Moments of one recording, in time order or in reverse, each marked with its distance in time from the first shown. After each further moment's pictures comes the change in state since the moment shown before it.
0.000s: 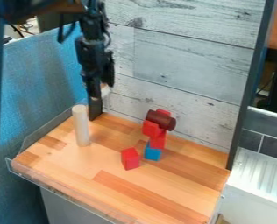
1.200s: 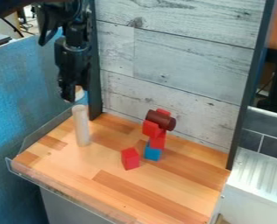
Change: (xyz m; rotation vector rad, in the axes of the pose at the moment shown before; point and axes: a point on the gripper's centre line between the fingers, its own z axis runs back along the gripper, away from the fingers) arm 0.044 0.026 -0.013 0.025 -0.220 0.013
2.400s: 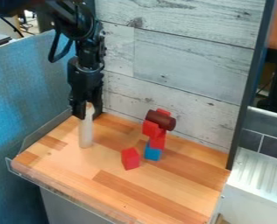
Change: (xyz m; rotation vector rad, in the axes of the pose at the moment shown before) arm -0.032 0.005 -0.019 -0.010 -0.004 -0.071
